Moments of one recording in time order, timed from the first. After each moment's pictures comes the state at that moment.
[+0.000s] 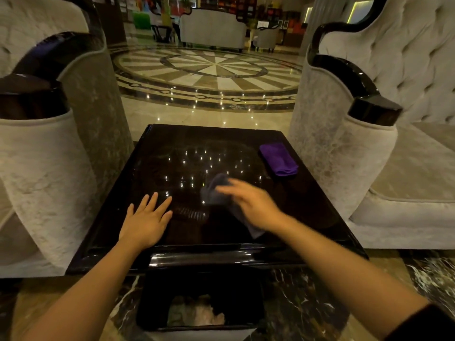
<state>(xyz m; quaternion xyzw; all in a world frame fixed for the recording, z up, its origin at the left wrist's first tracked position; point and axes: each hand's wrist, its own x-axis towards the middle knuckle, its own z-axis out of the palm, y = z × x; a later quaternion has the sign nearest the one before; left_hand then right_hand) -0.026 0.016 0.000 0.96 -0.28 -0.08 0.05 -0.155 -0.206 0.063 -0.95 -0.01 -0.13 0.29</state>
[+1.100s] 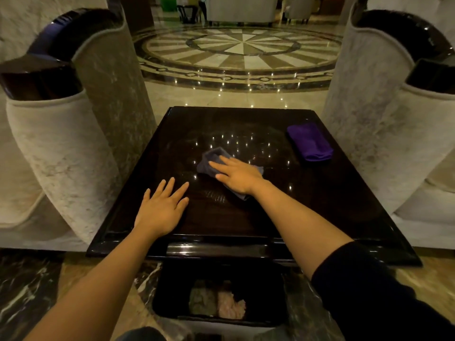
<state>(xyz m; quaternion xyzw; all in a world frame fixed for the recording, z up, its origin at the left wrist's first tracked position) -0.025 0.013 -0.002 0.96 -0.26 -0.07 0.06 -0.036 -0.210 0.015 -0.99 -0.01 0.07 0.13</state>
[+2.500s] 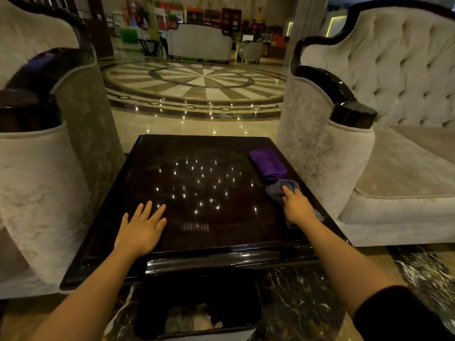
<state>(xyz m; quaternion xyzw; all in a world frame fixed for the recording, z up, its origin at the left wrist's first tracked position) -0.026 0.017 0.001 0.95 -0.28 -0.10 0.06 -0.189 -0.309 0.030 -0.92 0.37 -0.04 0.13</state>
